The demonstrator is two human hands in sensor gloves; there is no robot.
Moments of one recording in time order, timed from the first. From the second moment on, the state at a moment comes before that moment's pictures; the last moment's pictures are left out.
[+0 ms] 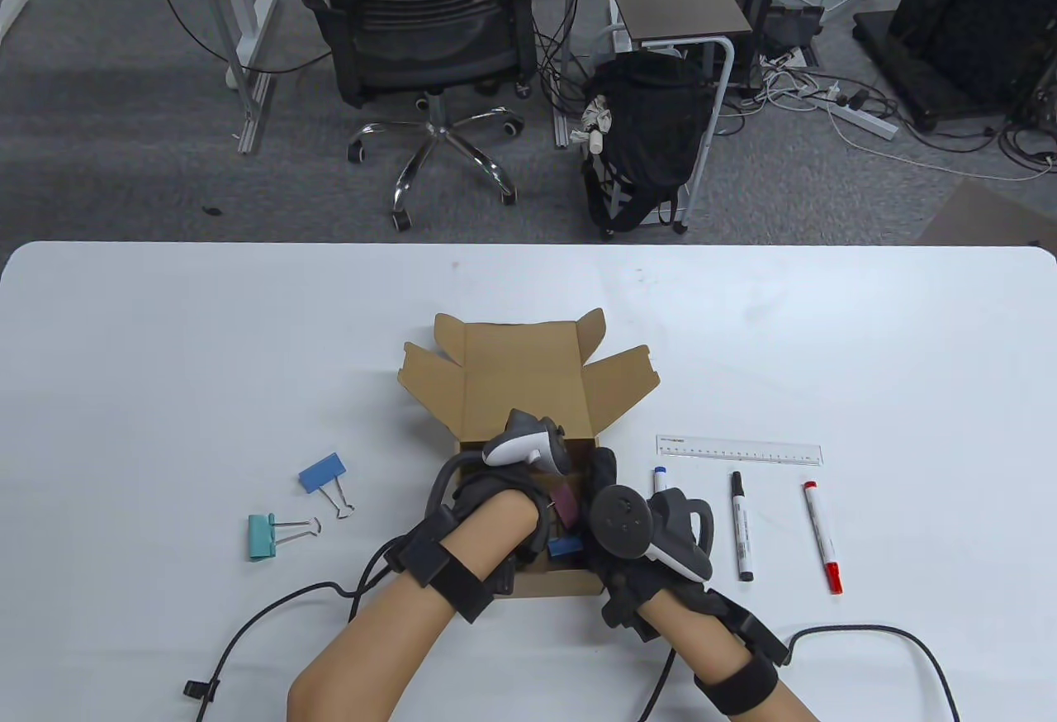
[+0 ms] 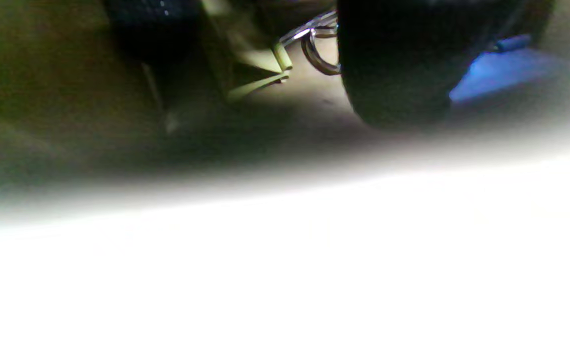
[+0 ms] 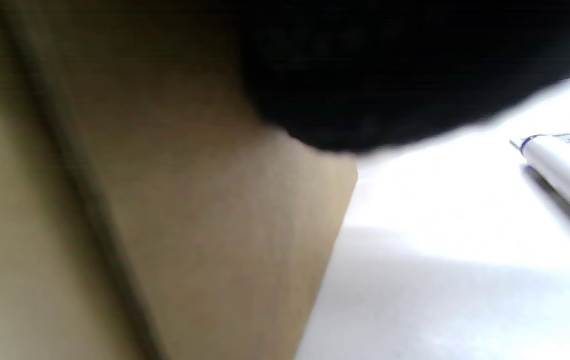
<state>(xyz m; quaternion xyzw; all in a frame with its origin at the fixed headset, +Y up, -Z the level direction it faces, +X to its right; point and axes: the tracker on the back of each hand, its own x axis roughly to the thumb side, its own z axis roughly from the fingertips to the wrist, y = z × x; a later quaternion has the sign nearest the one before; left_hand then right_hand) -0.045 -0.787 -0.346 -0.53 -0.06 -0.04 0.85 0.095 -0.753 -0.280 0.15 0.00 0.98 0.15</state>
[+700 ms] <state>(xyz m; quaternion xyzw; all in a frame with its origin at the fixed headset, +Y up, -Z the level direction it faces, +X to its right) -0.050 -0.783 -0.331 -0.50 -0.07 -0.01 0.86 0.095 -0.754 -0.279 0.14 0.00 0.98 0.15</state>
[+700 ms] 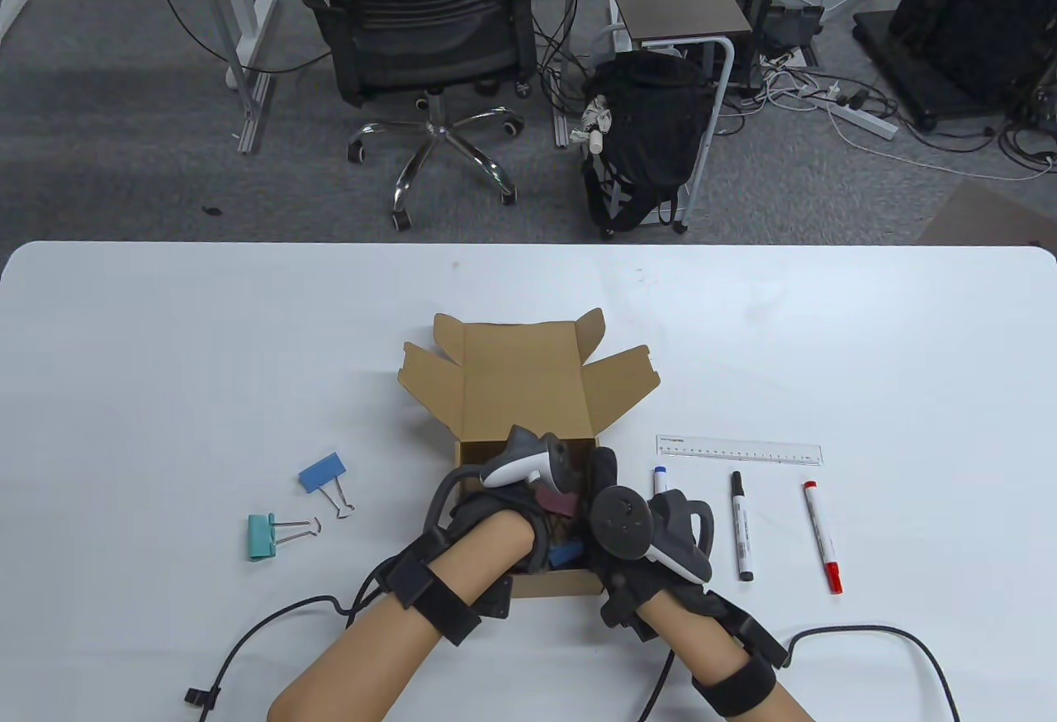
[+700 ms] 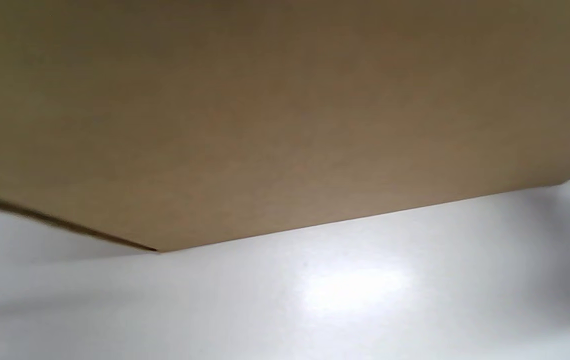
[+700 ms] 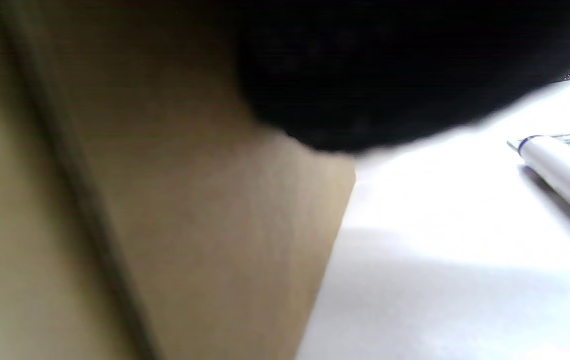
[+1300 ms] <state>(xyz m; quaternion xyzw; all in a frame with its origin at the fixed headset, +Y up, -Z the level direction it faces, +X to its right) -0.083 -0.699 -0.326 -0.33 -0.14 0.14 0.92 0.096 -0.754 -0.279 0.14 0.00 0.98 0.15</state>
